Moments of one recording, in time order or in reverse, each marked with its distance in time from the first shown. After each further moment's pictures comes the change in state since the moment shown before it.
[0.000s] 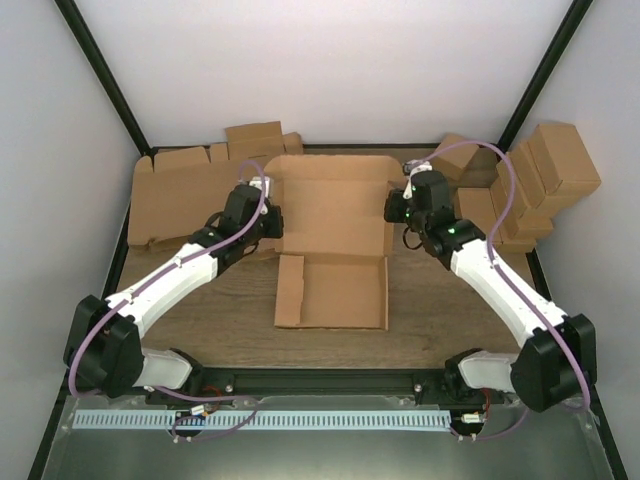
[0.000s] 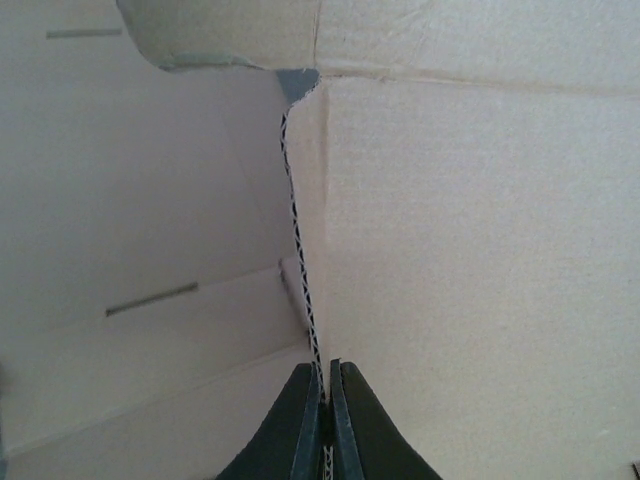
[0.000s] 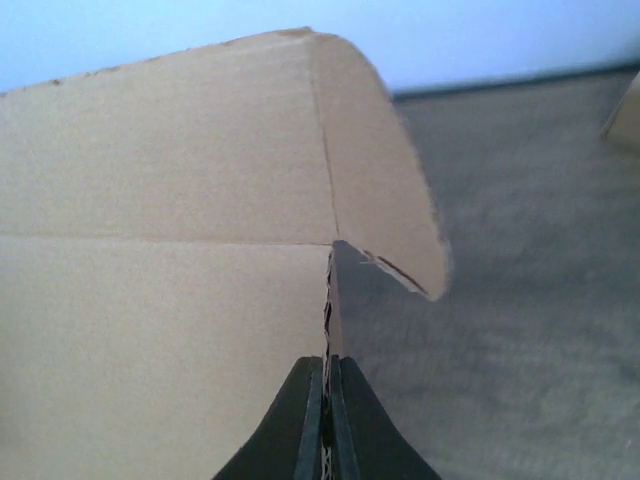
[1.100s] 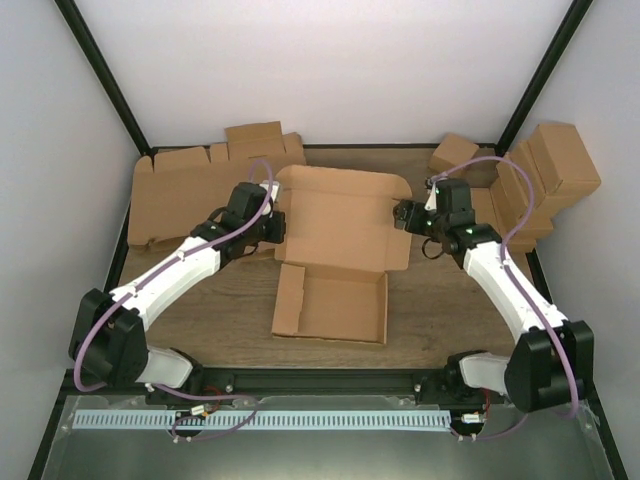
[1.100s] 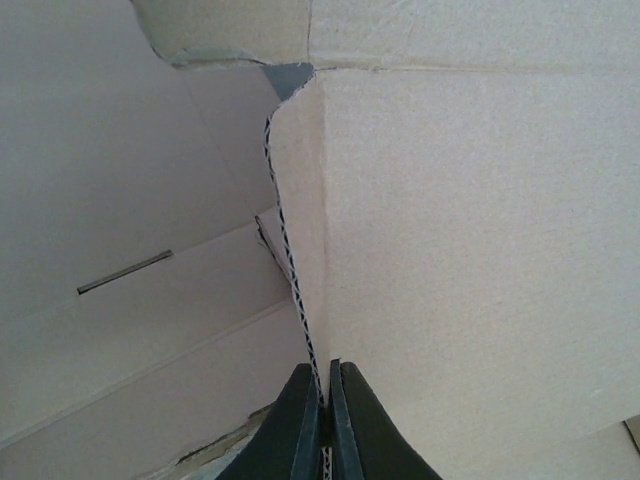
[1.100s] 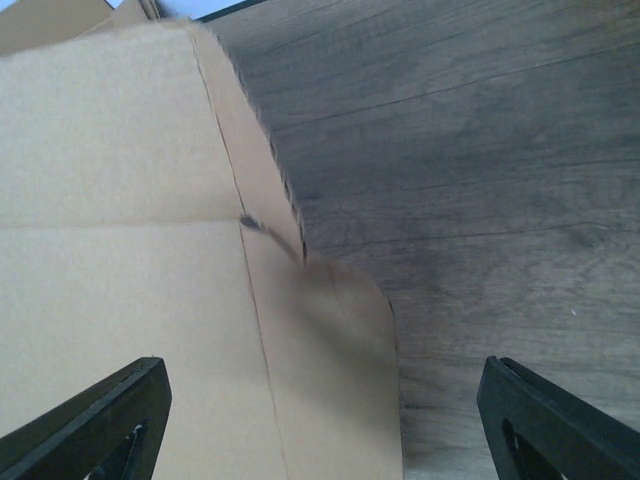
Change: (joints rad) left arm 0.014 0.043 0.059 -0.083 0.101 0.109; right arm -0.193 -0.067 -0.101 -0.079 -0.152 0.031
